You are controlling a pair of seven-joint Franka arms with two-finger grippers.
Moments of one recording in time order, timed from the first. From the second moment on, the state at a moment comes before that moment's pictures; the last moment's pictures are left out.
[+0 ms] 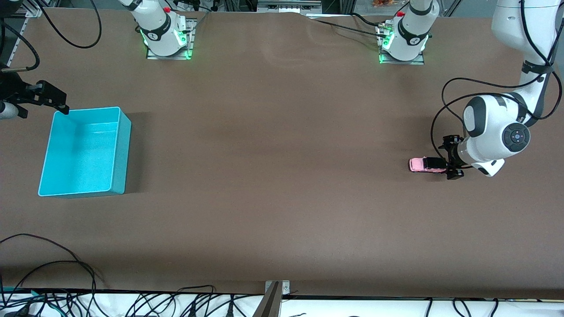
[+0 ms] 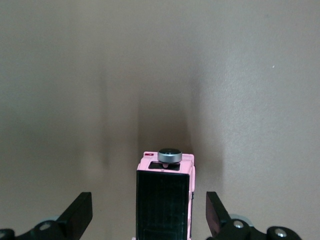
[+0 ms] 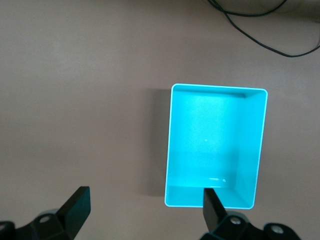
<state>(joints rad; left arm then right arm) 0.03 0.40 0.06 -2.10 0.00 2.36 -1.49 -0.02 0.02 0.00 -1.60 -0.04 1.64 -0.16</state>
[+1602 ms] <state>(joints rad) -0.07 0.43 0.00 -2.00 0.00 2.40 -1.70 -0.02 0.02 0.00 -1.60 -0.04 1.64 -0.16</state>
